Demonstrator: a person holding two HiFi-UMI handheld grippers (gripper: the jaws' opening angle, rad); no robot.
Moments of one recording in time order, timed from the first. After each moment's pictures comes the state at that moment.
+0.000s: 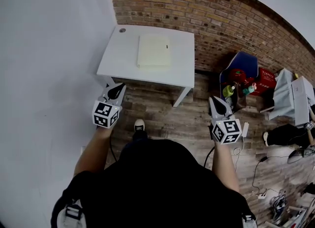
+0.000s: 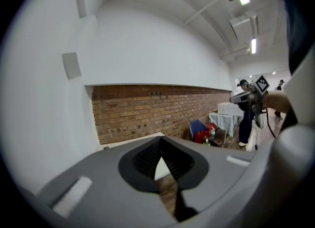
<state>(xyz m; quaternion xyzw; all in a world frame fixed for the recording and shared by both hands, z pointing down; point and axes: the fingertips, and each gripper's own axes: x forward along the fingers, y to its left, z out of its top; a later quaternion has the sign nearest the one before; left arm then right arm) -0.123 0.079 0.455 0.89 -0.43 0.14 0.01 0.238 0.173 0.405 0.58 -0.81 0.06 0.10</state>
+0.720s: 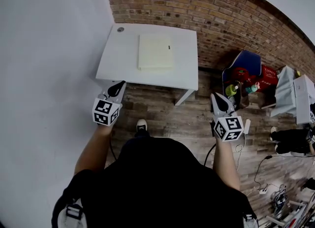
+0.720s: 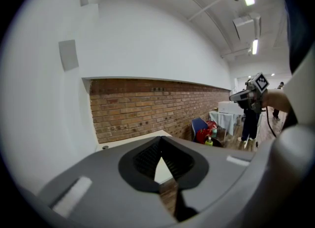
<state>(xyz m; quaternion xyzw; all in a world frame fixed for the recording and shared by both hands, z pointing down) -0.139 0.002 0.472 0.90 -0.41 0.15 0.03 0.223 0.103 0.413 0.60 -0.79 0.07 0.11</state>
